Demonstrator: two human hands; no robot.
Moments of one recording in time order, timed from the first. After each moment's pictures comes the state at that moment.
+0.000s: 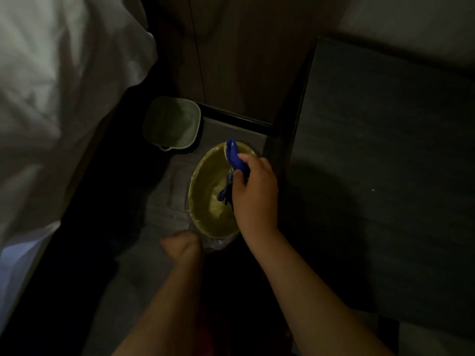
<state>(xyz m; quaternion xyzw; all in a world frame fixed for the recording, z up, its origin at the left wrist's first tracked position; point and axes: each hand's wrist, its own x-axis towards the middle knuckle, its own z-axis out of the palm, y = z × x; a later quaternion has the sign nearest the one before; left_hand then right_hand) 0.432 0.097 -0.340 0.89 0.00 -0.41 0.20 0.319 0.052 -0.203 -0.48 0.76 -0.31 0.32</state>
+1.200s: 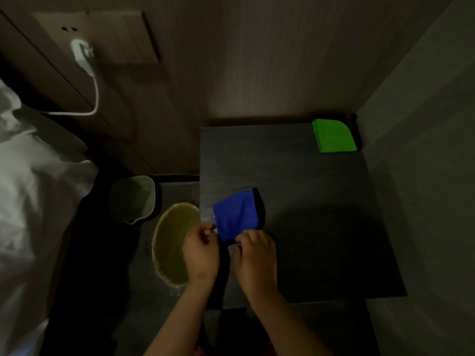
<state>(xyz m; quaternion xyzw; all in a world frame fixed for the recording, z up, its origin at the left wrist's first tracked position) 0.270 0.078 -0.127 0.71 -0.51 -0.44 0.23 0.186 0.133 -0.143 -0.52 0.82 -0.11 0.23</state>
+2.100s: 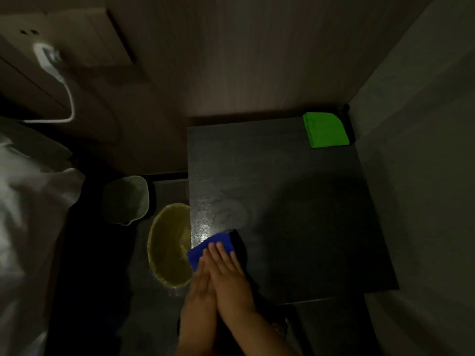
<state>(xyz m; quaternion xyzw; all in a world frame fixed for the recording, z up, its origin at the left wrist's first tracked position) 0.308 0.150 -0.157 0.48 -0.83 -0.29 0.00 0.216 0.150 -0.167 -0.63 0.72 -0.06 0.28</state>
